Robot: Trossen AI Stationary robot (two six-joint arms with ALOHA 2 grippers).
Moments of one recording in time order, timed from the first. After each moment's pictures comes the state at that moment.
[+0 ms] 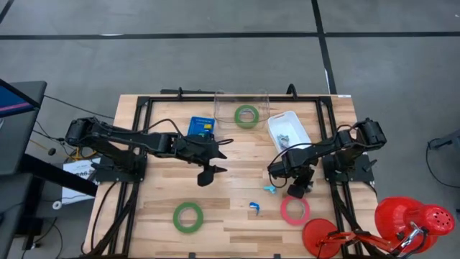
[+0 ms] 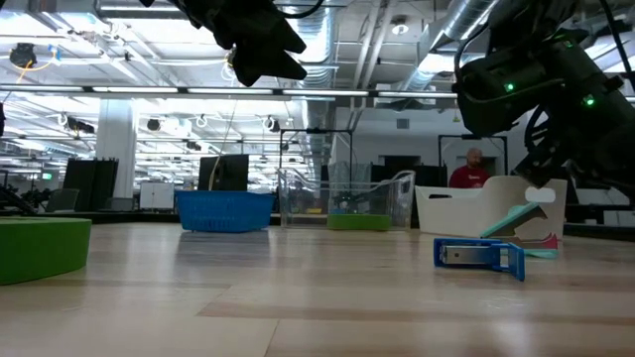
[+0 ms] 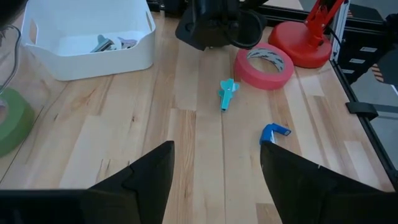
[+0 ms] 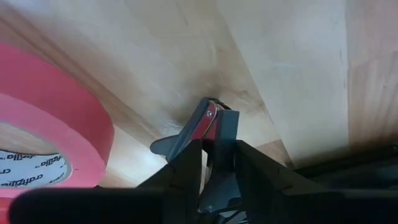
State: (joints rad) left arm -0.09 1.39 0.95 -0.14 -0.03 -0.16; right arm 0.18 1.66 0.83 -1.14 -0.26 0.64
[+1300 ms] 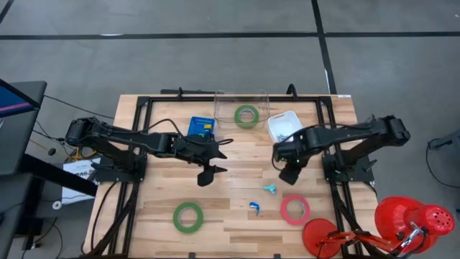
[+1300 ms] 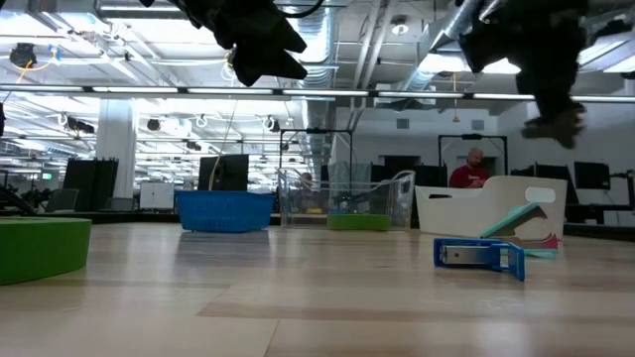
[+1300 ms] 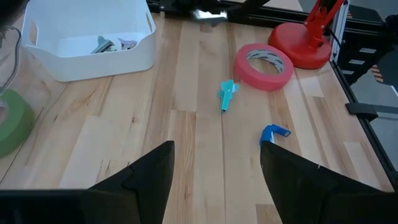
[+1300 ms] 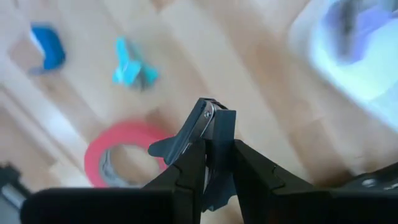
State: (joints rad) left arm -0.09 1.39 0.95 -0.14 -0.03 -0.16; right arm 0.12 1.37 1.12 -1.26 -0.05 0.71
